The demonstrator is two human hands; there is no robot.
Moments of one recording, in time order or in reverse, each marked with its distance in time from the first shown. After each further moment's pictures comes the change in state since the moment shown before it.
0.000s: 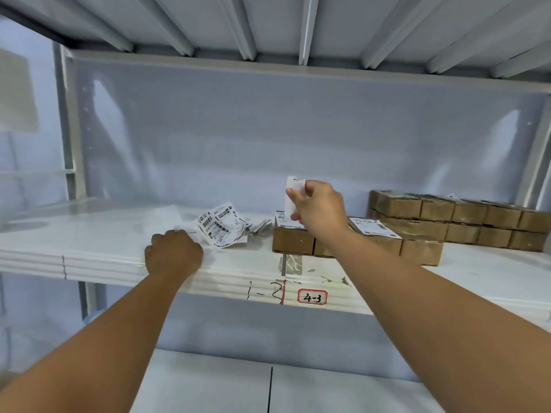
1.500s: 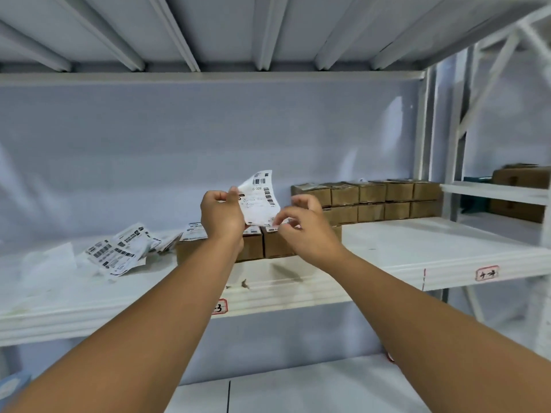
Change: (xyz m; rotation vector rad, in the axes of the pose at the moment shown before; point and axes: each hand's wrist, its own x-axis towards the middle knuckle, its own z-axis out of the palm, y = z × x) left_hand -0.100 0.256 -0.033 -1.449 -0.093 -0.071; right_hand -0.034 0.106 -0.129 -0.063 -0.044 -0.062
